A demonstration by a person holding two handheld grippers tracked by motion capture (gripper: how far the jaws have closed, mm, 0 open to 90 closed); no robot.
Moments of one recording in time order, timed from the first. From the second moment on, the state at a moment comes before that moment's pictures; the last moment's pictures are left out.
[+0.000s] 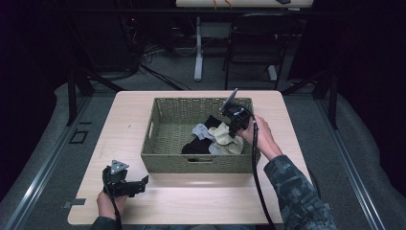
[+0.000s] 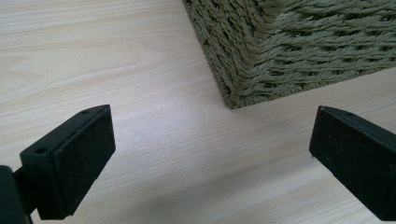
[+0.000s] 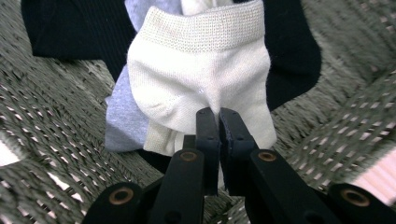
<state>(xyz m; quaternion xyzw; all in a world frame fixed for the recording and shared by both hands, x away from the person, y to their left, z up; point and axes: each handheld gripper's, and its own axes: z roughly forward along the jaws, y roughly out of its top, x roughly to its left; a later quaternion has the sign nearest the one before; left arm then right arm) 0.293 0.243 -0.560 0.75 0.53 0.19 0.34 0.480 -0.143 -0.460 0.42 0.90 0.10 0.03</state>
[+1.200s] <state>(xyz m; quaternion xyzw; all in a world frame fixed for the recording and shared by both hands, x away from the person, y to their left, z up) 0.293 0.242 -0.559 0.75 0.53 0.19 0.34 0.481 -0.139 -0.369 0.39 0.91 0.10 0.03</state>
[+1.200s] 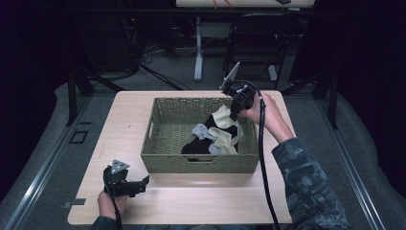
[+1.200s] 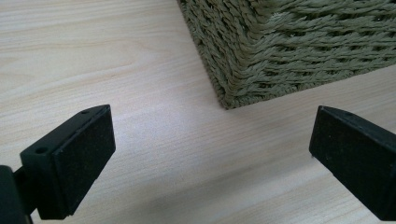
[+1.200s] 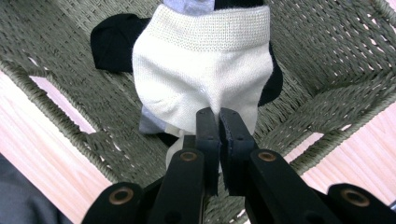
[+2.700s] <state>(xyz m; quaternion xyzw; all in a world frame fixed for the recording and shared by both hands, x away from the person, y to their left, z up) 0.294 0.240 -0.561 0.75 0.53 0.19 0.34 0.472 -0.211 -0.291 0.44 0.89 0.12 0.08</state>
